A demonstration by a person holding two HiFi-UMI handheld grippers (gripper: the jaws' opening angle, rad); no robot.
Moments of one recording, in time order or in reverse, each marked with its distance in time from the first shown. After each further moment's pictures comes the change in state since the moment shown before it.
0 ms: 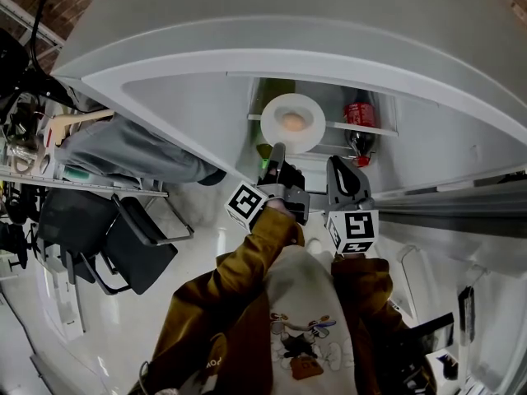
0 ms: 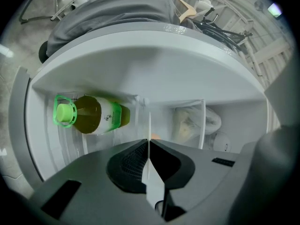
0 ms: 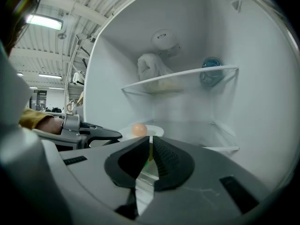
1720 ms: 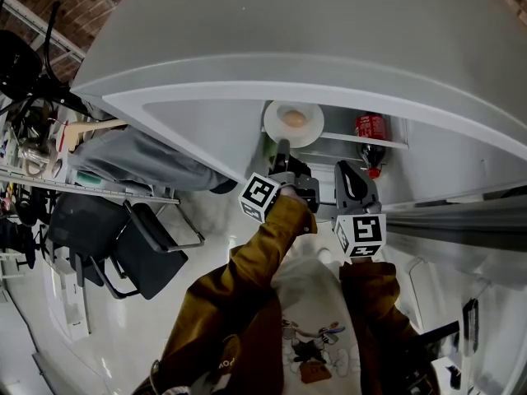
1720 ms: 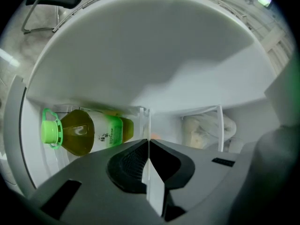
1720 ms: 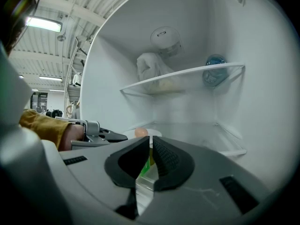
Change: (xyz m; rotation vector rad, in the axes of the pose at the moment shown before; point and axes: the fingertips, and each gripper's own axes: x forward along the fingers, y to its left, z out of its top) left arm 0.035 0.014 0.034 0.050 -0.117 0.074; right arm 0.016 0.003 0.009 0.015 -0.014 0.014
